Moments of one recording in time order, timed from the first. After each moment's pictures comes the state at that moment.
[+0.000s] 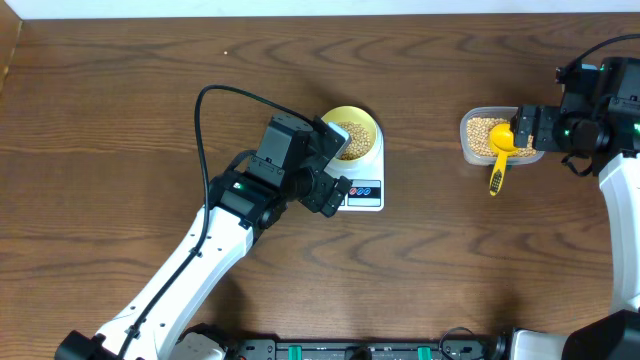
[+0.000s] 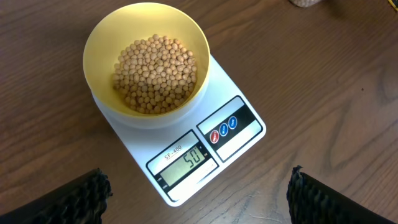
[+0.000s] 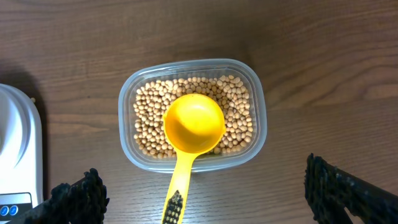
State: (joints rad) left arm -0.50 1.35 1.02 -0.56 0.21 0.12; right arm -0.21 1.49 1.31 -0.83 -0.14 -0.07
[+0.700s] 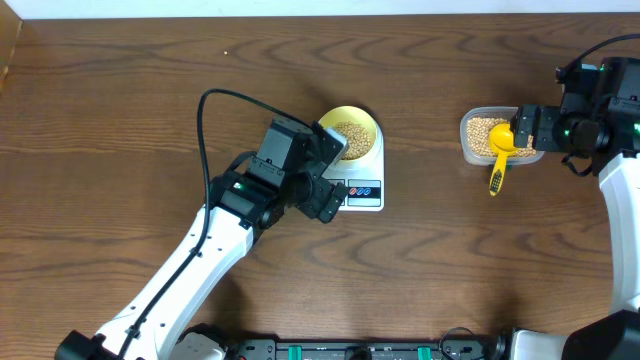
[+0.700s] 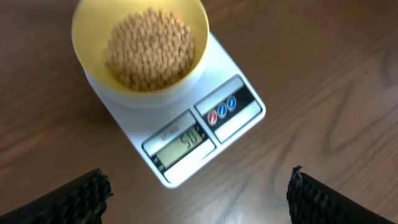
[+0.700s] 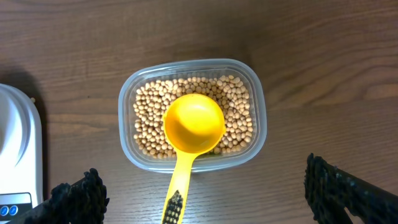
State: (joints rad) left arm -0.50 1.35 1.02 -0.63 0.21 0.12; right arm -0.21 1.49 1.31 -0.83 -0.14 -0.07
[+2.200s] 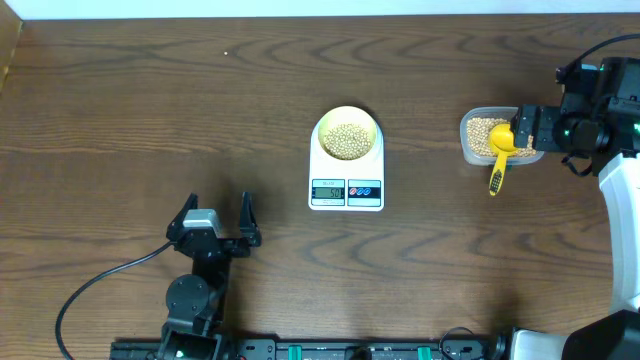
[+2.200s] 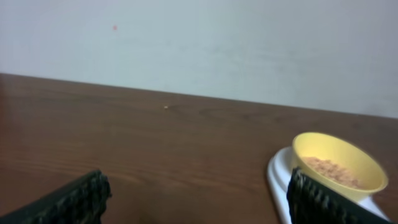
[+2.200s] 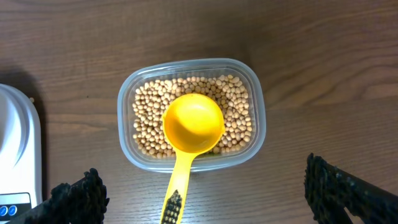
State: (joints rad) left arm -0.21 0.15 0.01 0.10 -0.17 -0.14; right arm -0.21 1.49 1.31 -0.83 -0.14 -0.07
